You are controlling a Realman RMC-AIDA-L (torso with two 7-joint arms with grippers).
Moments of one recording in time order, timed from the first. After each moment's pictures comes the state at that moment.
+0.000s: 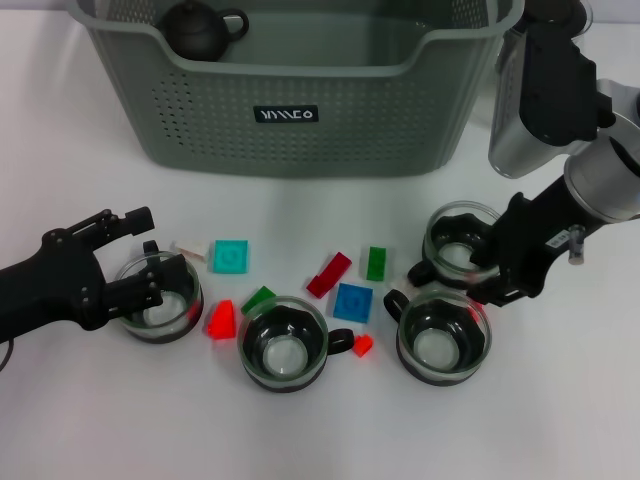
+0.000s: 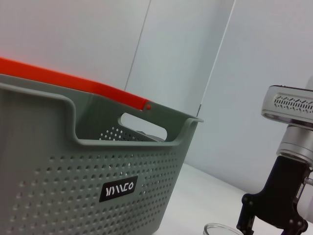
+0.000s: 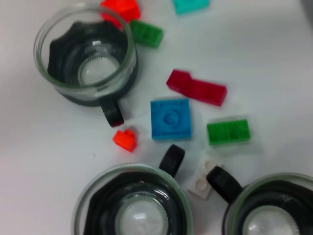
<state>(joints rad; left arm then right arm) -0.29 -2.11 0.24 0.60 2.15 1.84 -1.14 0.71 2.10 -1.40 -1.11 -2.56 -1.59 2.05</state>
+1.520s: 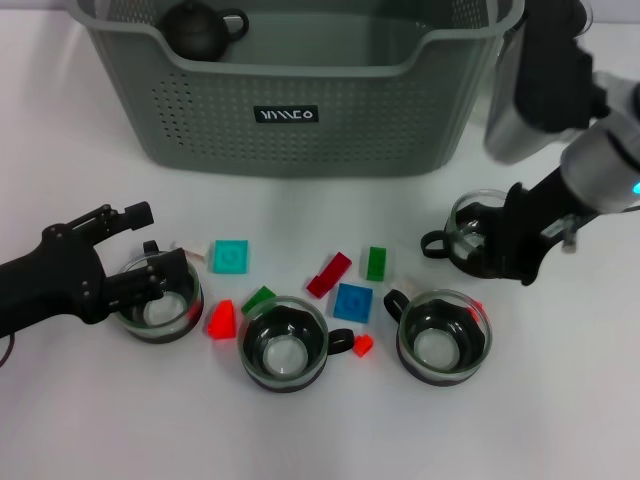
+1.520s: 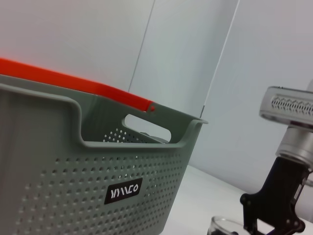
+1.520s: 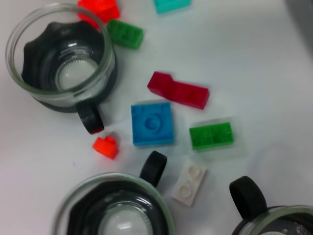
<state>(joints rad) -0.30 -2.11 0.23 0.59 2.15 1.82 -1.14 0.73 2.10 -1.39 -1.08 -2.57 -1.54 2.08</state>
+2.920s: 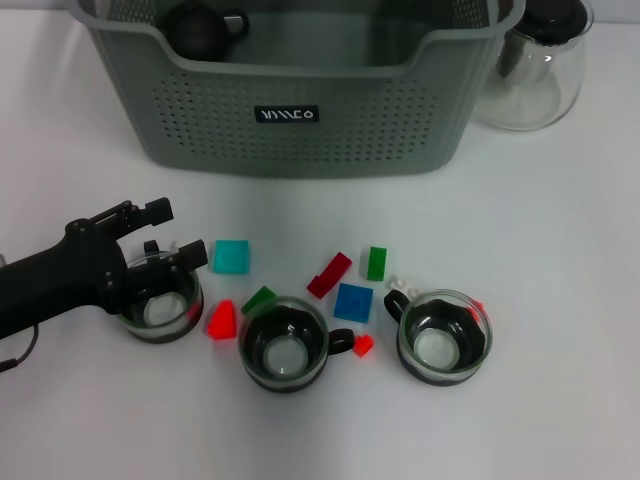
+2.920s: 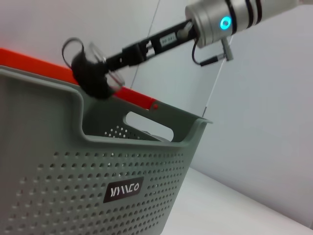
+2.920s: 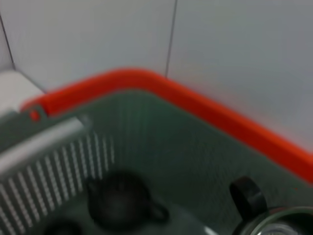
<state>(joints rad) -0.33 -2.11 0.24 0.54 2.15 1.77 -1.15 1.33 2.08 -1.11 -0.55 -2.65 -0.83 2.58</state>
